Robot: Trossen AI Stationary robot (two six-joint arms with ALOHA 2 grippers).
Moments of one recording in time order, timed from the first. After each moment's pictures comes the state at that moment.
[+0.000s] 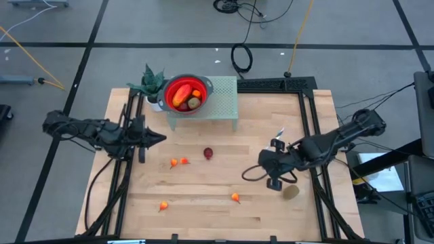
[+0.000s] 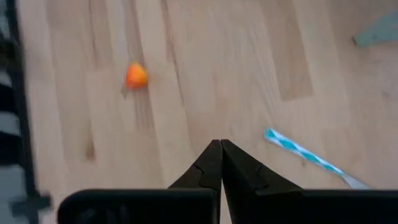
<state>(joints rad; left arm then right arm) -0.30 0.48 0.59 -0.39 -0.39 -0.31 0.44 1.35 1.27 -1.08 0.18 0.59</state>
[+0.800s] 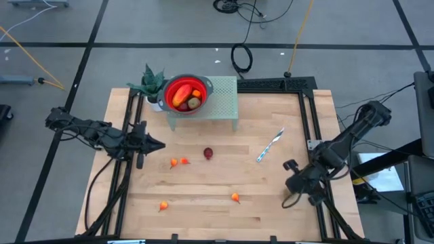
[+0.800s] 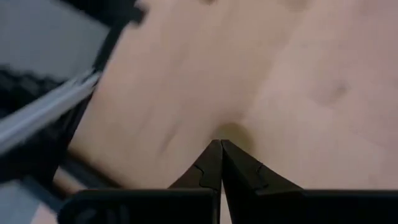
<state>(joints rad) -0.39 0.48 0.57 -0.47 -0.38 -0.37 0.72 1.08 0.88 -0.92 -0.15 0.28</state>
